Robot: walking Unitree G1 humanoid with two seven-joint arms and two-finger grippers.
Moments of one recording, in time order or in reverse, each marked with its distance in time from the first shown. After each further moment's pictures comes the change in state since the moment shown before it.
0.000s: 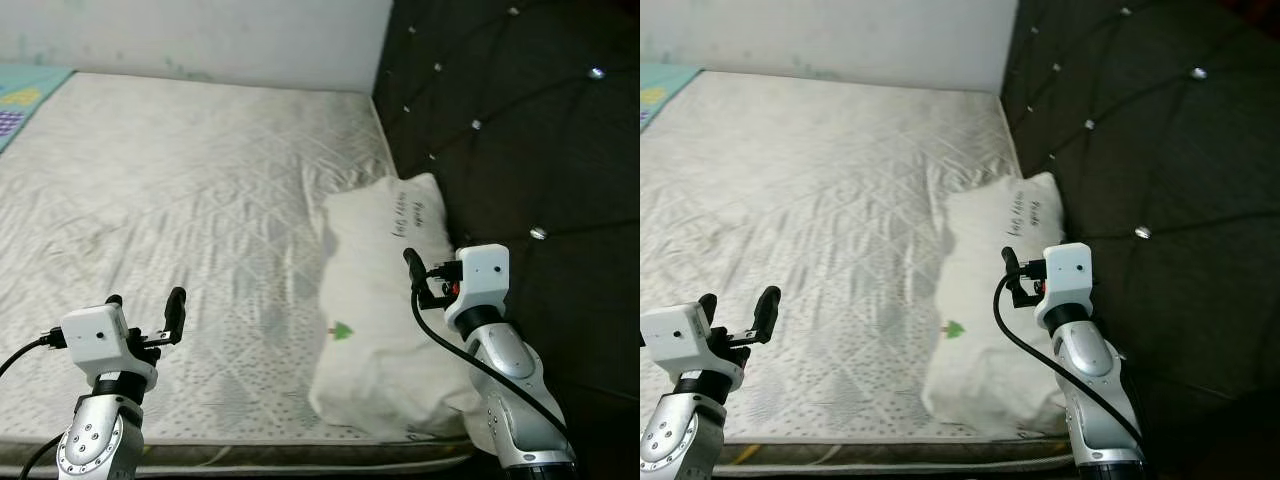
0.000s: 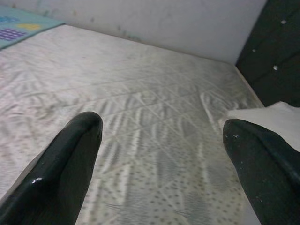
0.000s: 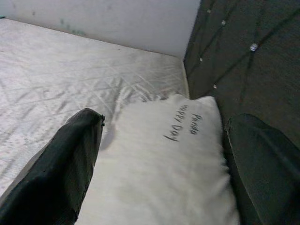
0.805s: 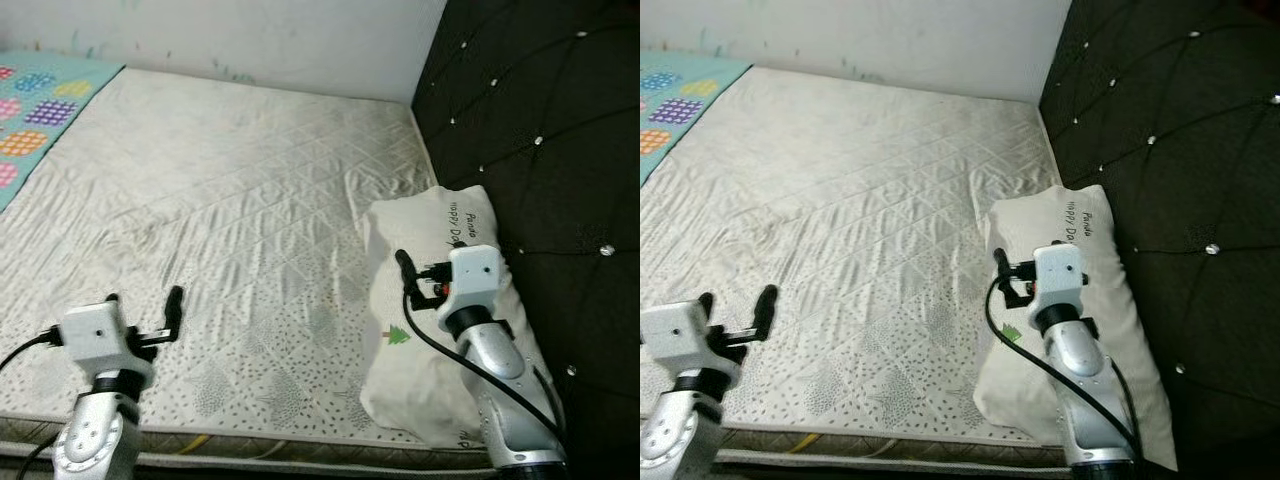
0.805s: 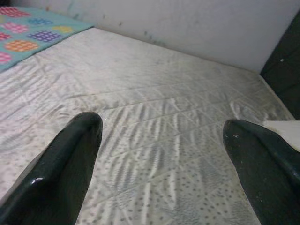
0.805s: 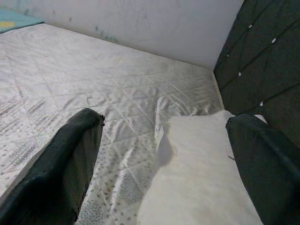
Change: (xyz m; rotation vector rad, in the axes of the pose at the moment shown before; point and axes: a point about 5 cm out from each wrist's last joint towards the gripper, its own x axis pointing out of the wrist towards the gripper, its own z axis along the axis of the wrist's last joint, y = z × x) left arm 0.001 0.002 0.001 0.006 0.002 0.009; right arm 0.002 0.011 0.000 0.002 -0.006 0.029
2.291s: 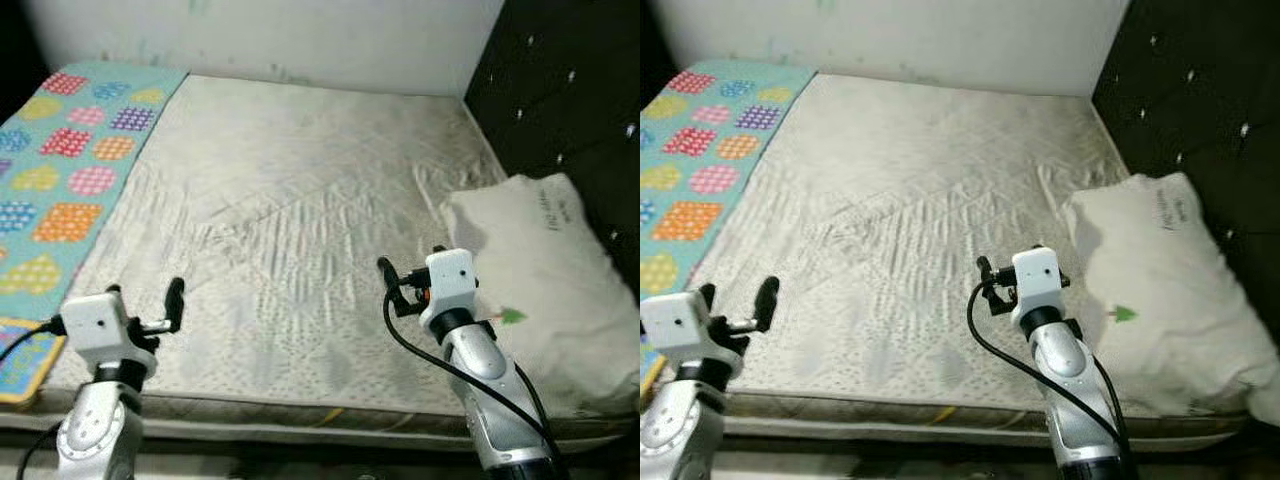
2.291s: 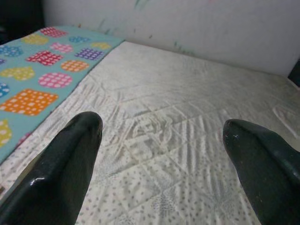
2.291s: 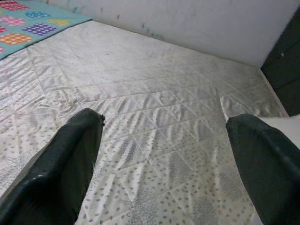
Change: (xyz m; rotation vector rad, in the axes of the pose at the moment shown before) left arm 0.011 -0.012 0.002 -0.019 -0.014 -0.030; right arm 0.003 0.007 -0.011 -0.055 0.054 0.027
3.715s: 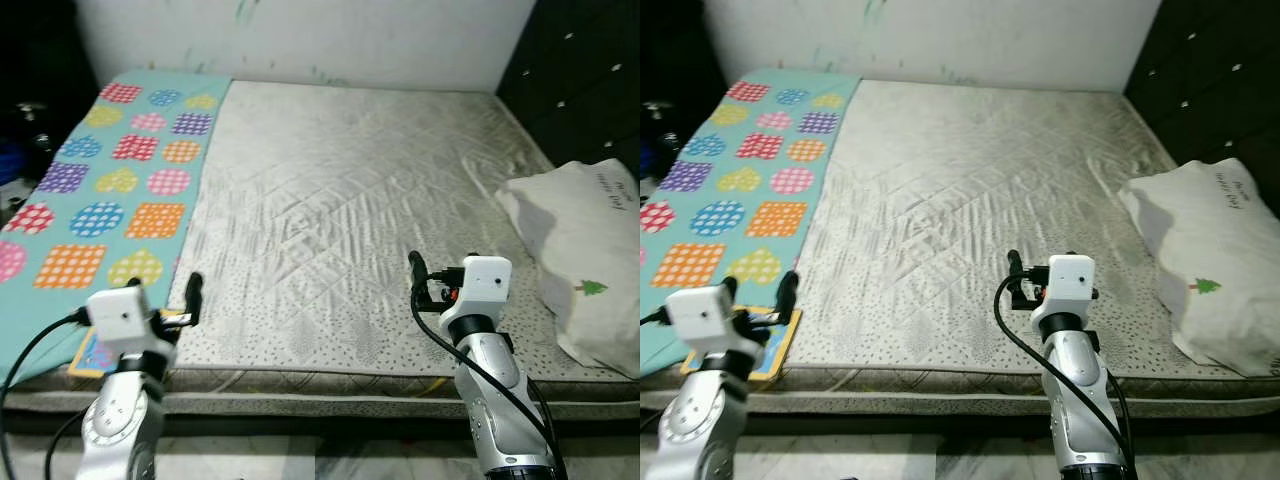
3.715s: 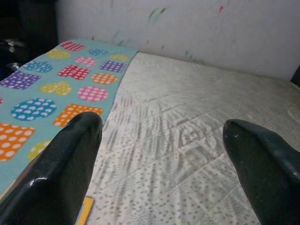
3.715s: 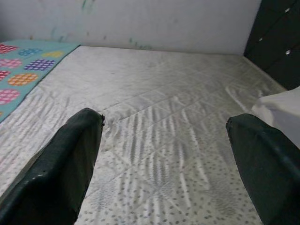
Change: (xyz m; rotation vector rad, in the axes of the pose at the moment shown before) left arm 0.012 -0.013 -0.004 0.004 -0.028 -0.038; right arm -0.005 -0.012 -0.005 0.162 -0.053 -0.168
